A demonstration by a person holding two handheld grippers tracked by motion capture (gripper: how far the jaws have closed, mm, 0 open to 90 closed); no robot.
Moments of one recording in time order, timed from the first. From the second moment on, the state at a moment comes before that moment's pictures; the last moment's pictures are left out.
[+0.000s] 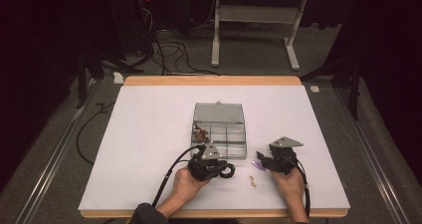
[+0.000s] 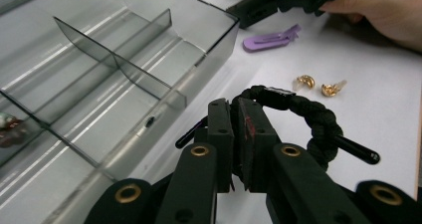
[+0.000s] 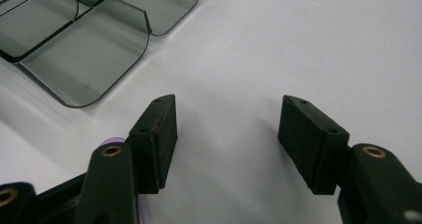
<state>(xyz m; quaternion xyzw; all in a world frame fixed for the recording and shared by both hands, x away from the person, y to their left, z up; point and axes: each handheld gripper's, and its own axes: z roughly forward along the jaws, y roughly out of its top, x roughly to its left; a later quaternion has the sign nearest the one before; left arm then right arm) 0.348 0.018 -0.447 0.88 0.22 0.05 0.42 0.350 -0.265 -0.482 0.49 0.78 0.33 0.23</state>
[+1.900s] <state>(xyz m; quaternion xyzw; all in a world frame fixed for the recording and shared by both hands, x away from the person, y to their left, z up) 0.431 0.040 -0.414 0.86 0.28 0.07 0.43 0.350 -0.265 -0.482 0.49 0.77 0.33 0.22</state>
